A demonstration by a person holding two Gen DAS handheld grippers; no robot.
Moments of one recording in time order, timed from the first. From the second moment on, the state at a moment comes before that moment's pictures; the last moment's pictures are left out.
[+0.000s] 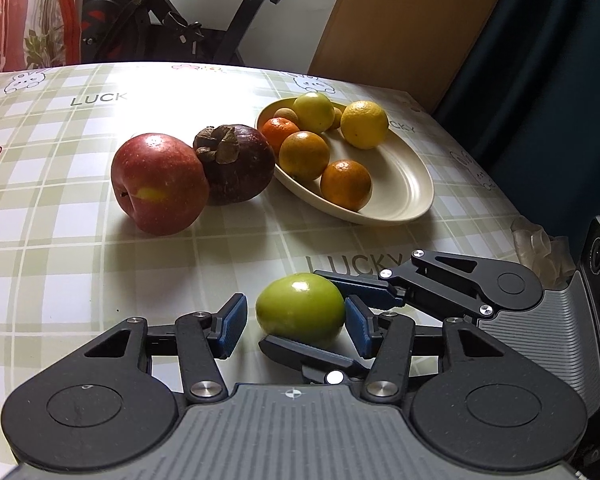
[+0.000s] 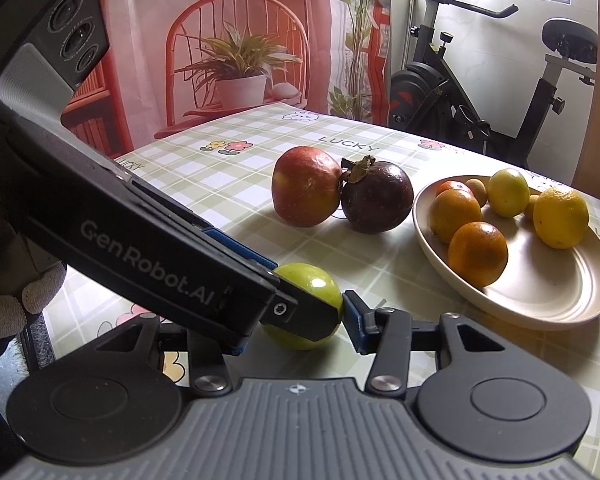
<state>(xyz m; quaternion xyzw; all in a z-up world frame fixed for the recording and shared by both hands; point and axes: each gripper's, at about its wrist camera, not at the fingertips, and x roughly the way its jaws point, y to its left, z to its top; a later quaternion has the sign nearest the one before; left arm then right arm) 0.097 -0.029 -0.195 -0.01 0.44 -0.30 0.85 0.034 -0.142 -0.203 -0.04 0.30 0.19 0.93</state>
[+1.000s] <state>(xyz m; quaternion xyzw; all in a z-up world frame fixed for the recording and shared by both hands) 0.092 -0.028 -0.191 0.00 0.42 -0.30 0.85 0.034 -0.154 -0.201 0.00 0.30 0.21 0.93</state>
